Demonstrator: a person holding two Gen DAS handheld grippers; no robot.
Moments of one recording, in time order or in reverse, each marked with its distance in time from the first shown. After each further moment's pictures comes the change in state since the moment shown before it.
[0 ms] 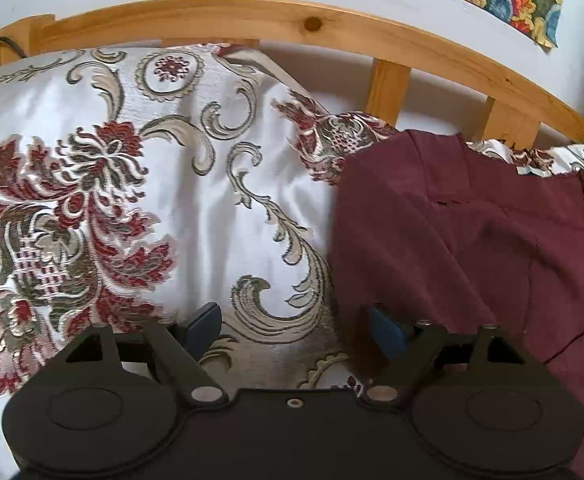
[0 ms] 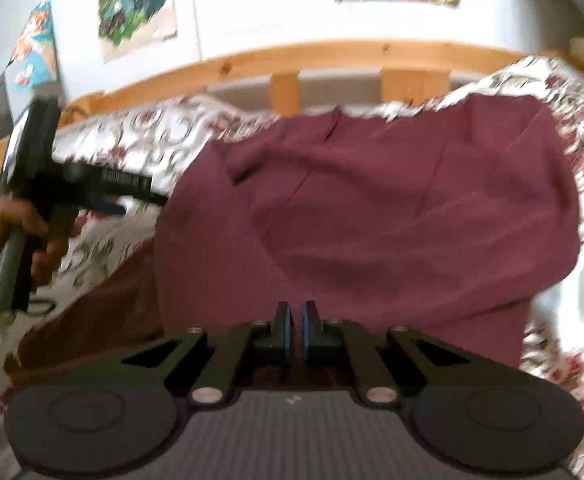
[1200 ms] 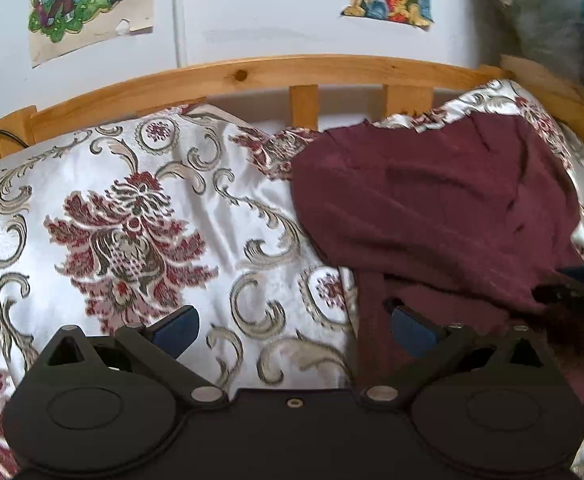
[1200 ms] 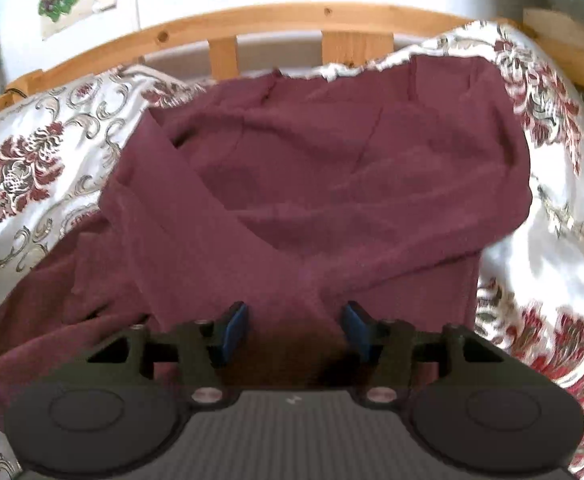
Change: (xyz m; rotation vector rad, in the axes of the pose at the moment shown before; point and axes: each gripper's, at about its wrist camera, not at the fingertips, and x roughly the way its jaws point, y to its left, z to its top) left arm -0.134 0.019 -0.058 0.295 -0.071 -0.104; right arm 0.016 -0.006 -0.011 0.064 0.135 -0.161
